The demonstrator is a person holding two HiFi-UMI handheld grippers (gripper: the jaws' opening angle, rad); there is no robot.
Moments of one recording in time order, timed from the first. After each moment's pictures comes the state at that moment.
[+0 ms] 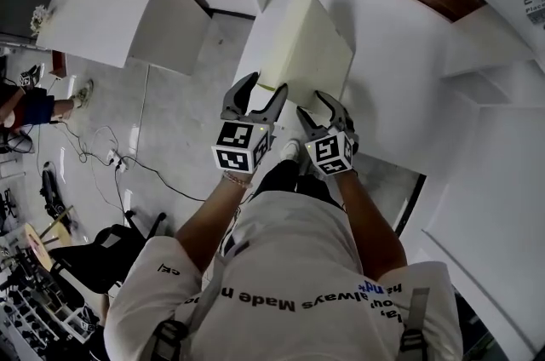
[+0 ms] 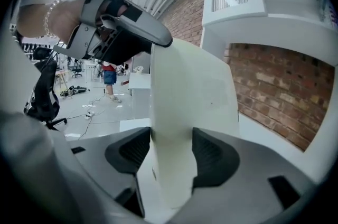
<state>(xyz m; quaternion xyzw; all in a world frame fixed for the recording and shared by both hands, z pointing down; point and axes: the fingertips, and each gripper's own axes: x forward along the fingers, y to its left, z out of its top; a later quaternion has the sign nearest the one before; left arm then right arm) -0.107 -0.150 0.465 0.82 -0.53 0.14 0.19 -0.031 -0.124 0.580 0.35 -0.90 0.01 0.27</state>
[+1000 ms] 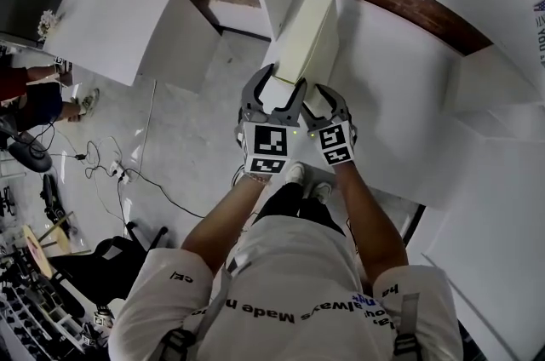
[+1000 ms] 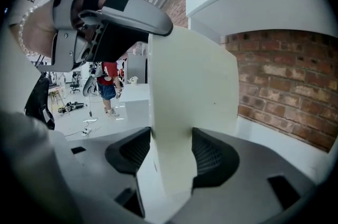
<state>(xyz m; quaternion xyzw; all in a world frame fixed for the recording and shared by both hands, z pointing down) -0.117 -0.257 0.430 0.80 -0.57 0.19 0.04 -0.082 -0.246 0.570 0.35 -0.91 0.05 0.21</state>
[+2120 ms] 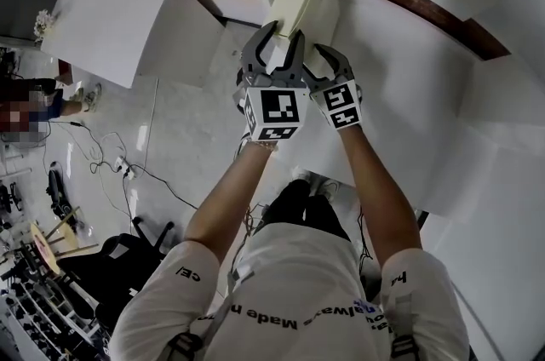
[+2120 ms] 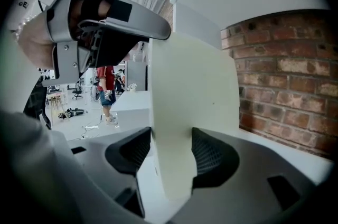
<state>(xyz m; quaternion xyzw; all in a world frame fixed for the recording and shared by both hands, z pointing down) -0.151 -0.368 0.426 0.77 -0.60 0.19 -0.06 -0.127 -0.363 0.569 0.34 -0.93 0.05 0.16</state>
